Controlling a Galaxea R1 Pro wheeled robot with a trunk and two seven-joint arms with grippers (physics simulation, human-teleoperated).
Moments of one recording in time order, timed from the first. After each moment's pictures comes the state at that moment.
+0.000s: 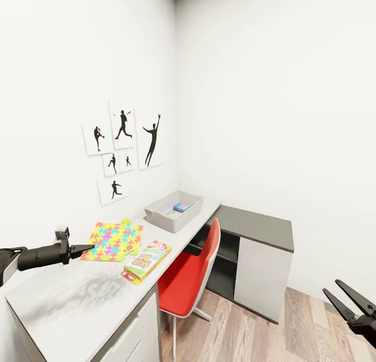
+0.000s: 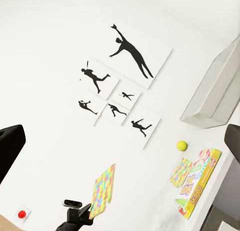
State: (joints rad) left arm -0.96 0.55 -0.02 -0.19 0.15 0.69 -1.57; right arm 0.05 -0.17 -0.75 -1.44 -0.91 0.93 1.01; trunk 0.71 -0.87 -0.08
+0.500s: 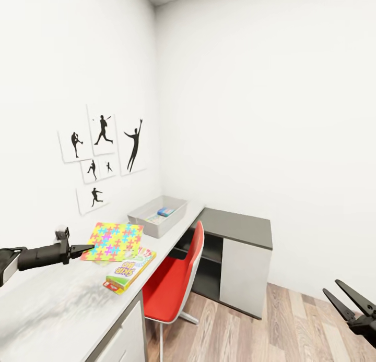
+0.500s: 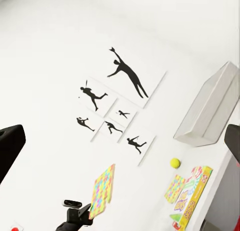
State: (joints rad) left arm -0.96 0.55 -0.02 -0.19 0.15 0.69 -1.57; right arm 0.05 -0.17 -0.75 -1.44 -0.91 0.92 1.01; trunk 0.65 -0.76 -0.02
